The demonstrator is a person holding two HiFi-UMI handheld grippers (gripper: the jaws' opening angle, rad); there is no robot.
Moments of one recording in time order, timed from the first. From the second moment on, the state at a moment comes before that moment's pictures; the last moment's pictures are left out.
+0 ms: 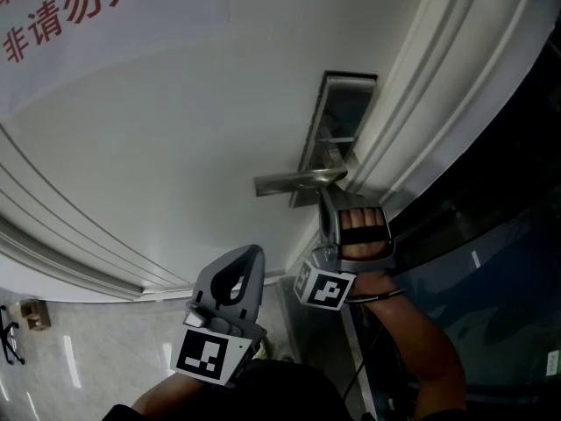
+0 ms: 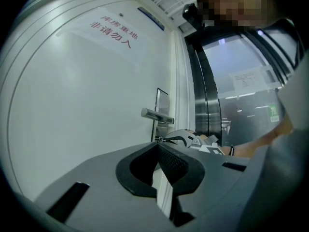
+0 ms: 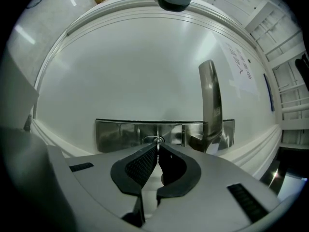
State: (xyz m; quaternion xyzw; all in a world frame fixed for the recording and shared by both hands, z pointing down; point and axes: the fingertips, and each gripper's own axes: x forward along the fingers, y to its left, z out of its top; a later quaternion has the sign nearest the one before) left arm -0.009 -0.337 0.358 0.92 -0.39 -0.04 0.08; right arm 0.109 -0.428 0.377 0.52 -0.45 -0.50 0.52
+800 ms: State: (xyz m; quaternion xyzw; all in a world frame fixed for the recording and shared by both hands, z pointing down) left arm 0.014 -0.321 0.348 0.92 -0.38 -0.05 0.06; right arm 0.101 -0.372 0.364 0.56 -0.57 -0.40 0.45
